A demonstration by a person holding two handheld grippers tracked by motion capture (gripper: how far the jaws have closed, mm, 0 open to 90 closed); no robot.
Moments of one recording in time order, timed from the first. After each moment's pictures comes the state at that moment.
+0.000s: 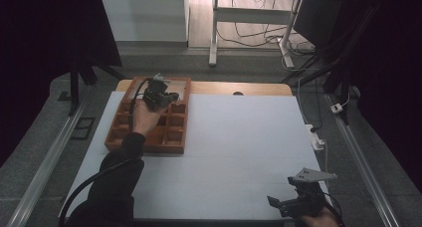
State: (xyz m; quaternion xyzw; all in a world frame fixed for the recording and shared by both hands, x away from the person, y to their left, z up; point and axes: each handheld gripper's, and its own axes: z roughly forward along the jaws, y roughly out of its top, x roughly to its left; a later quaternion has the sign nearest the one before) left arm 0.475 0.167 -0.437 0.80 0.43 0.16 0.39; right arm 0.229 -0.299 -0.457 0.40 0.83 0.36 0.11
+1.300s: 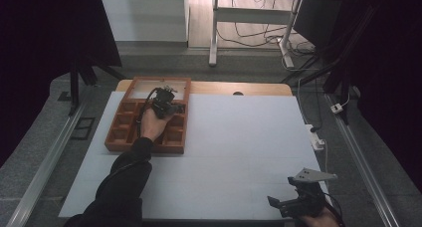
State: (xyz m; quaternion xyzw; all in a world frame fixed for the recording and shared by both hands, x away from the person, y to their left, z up) left arm 0.489 0.150 -0.487 0.81 0.46 0.13 0.33; right arm 0.228 -0.300 -0.457 0.40 0.84 0.37 0.11
